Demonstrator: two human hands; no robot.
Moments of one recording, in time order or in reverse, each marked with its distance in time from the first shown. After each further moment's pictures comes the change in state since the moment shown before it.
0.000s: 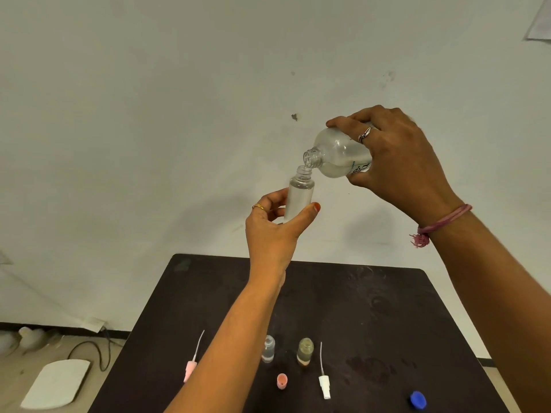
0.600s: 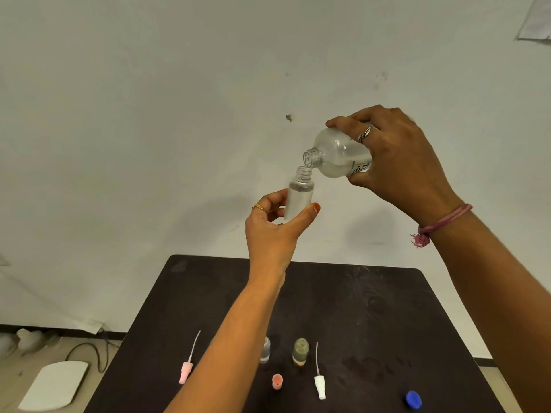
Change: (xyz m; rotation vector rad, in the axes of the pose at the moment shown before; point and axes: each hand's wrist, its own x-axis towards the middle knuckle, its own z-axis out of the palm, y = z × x) left_hand -0.004 -0.002 0.011 -0.005 -0.003 0.004; right_hand -0.005 0.010 -0.006 0.002 0.009 0.001
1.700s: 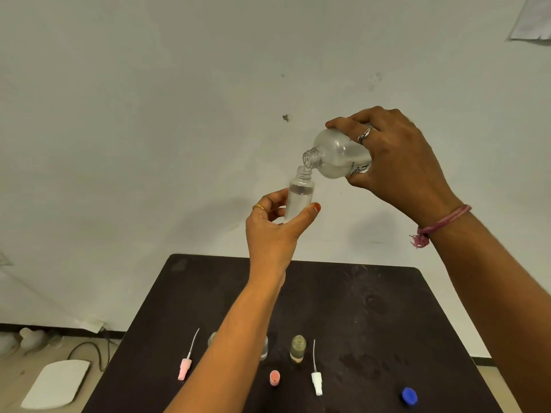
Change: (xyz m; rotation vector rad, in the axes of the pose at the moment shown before) left_hand -0.010 0.002 0.006 0.012 0.007 0.003; right_hand -0.008 0.003 -0.008 0.007 -0.009 0.003
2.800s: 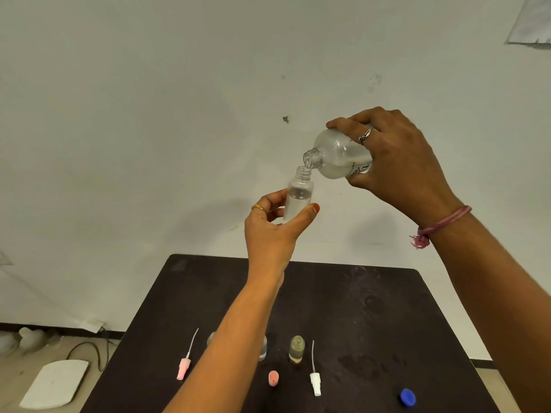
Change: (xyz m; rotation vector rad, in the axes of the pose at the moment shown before) left_hand -0.002 0.003 -0.001 -0.005 -0.002 0.003; right_hand -0.001 0.000 -0.004 -0.001 0.010 -0.003
